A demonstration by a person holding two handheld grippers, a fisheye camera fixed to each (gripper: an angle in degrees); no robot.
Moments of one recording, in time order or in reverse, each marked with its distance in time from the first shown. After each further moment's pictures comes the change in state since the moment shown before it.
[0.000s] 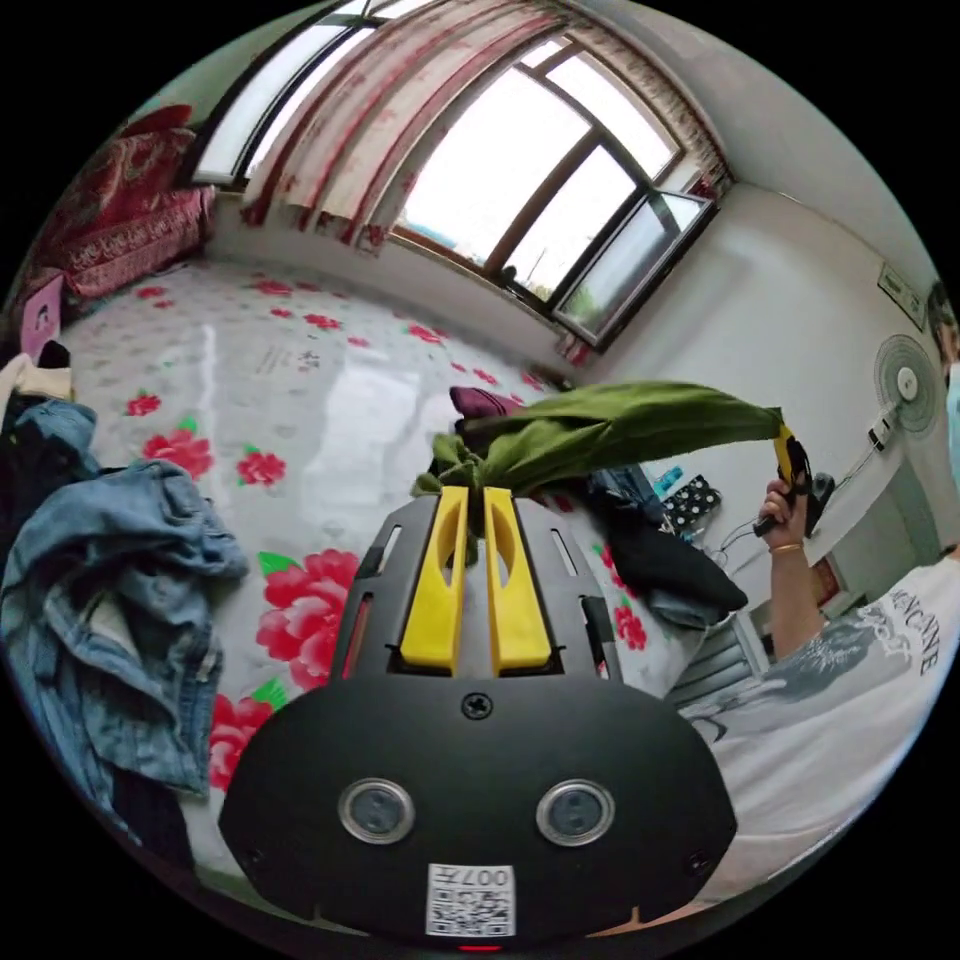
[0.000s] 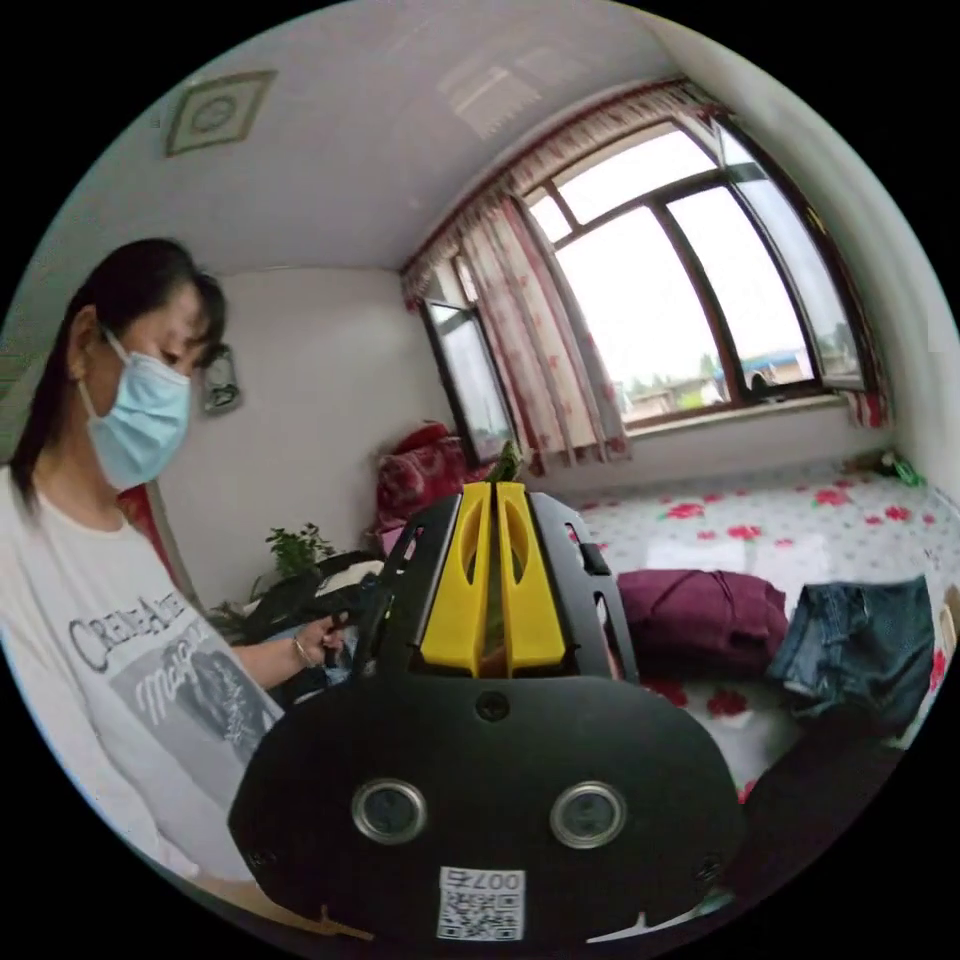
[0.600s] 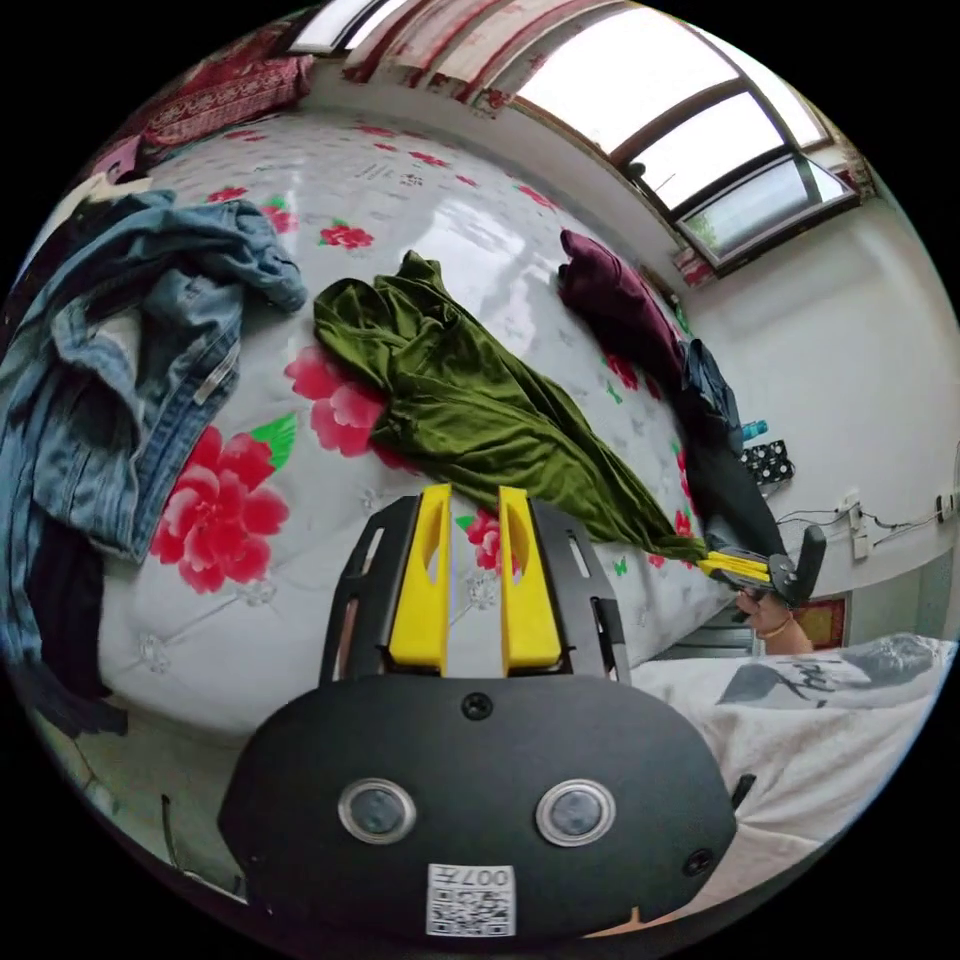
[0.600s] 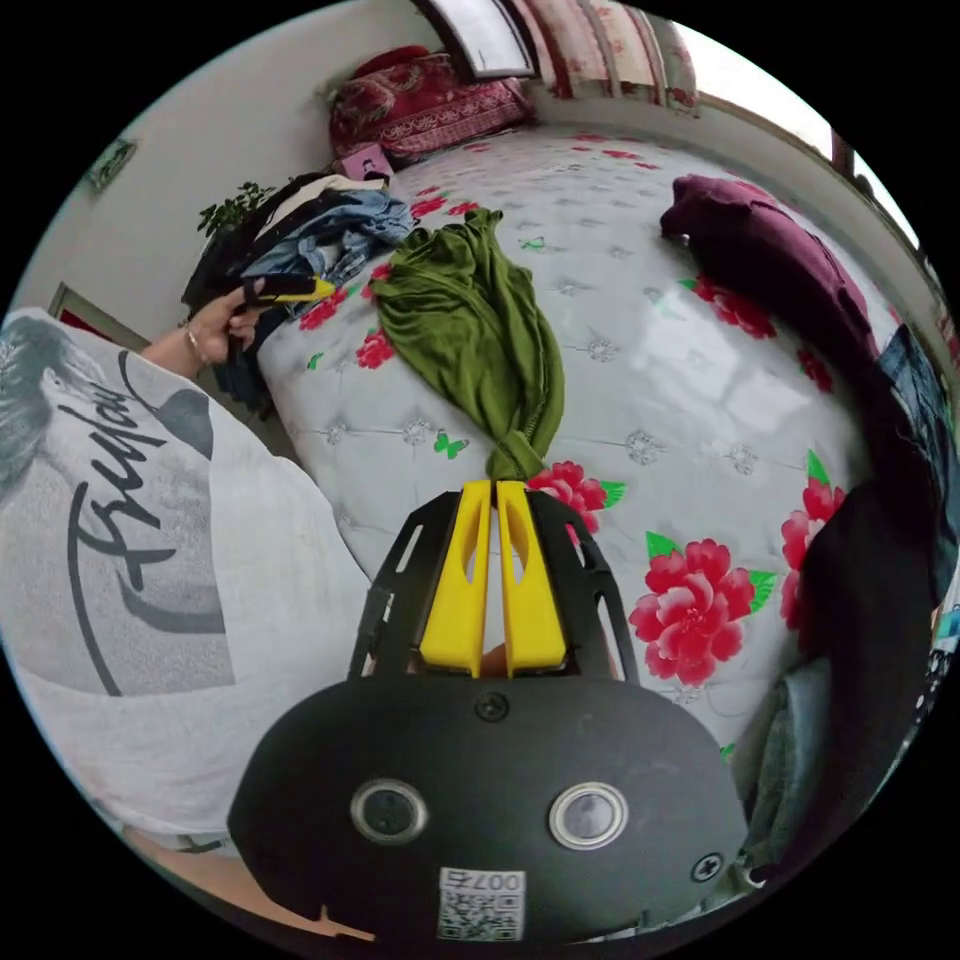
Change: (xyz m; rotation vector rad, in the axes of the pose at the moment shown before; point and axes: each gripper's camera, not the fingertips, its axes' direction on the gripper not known) left arm 0.001 0.128 0.068 -0.355 -0.171 -0.242; right arm -0.052 0.271 0.109 -1.112 0.065 0.009
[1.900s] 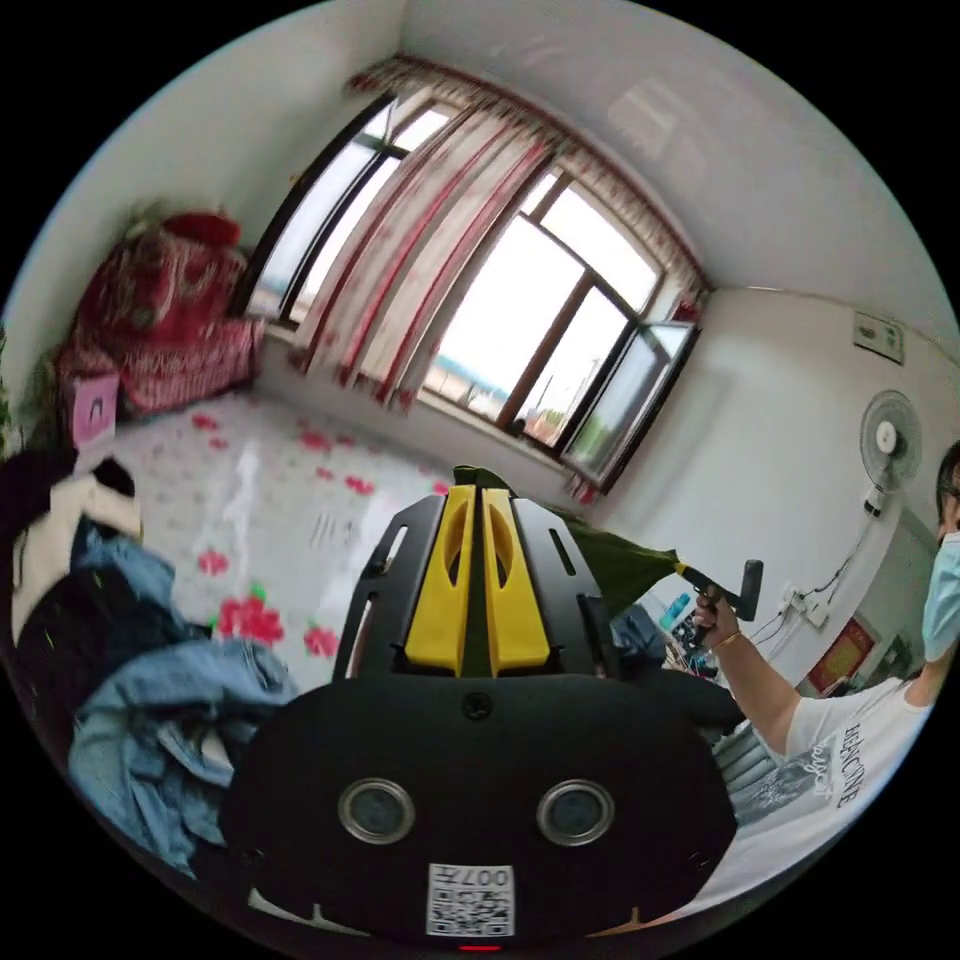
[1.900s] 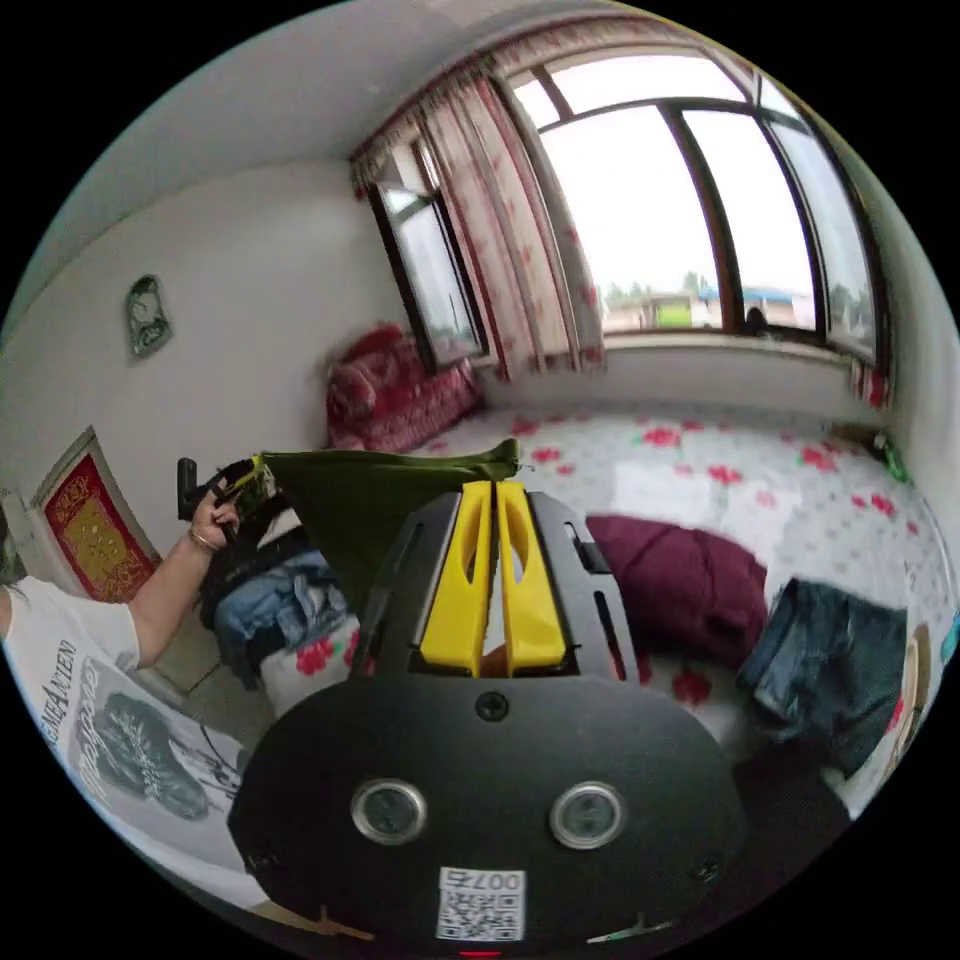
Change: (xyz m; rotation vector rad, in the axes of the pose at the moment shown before) left arm 0.064 -0.084 -0.304 0.805 0.169 0.213; right arm 0.056 -0.144 -0.250 0.800 0.039 0.070
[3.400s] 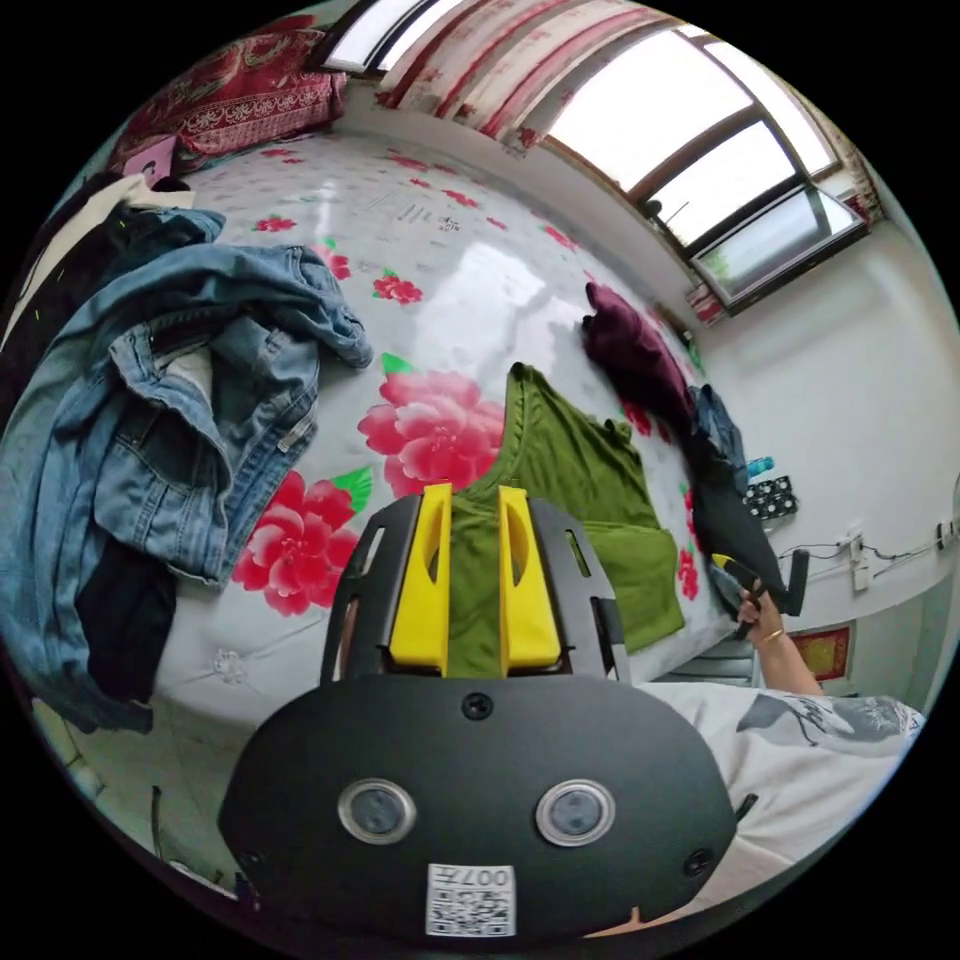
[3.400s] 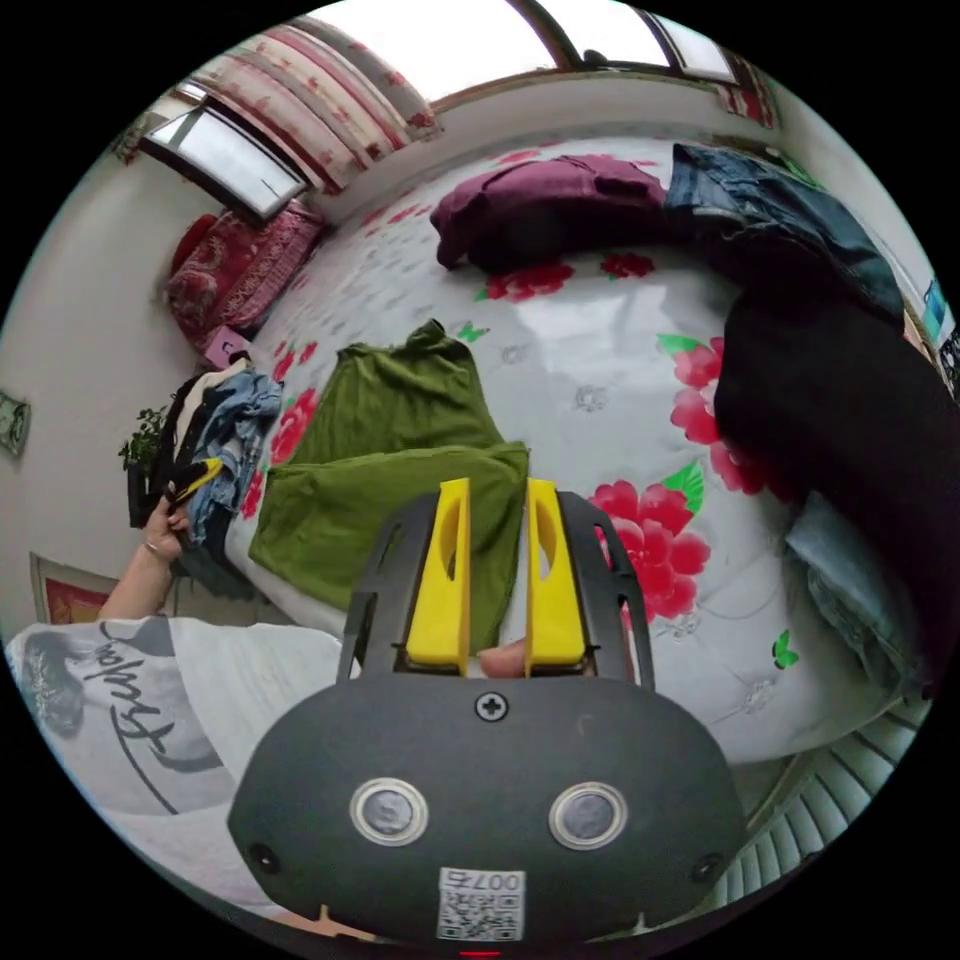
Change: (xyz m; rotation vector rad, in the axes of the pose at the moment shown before) left arm -0.044 0.237 0.151 -0.727 -0.225 -0.255; right arm 0.055 0.230 0.069 -0.570 0.180 0.471
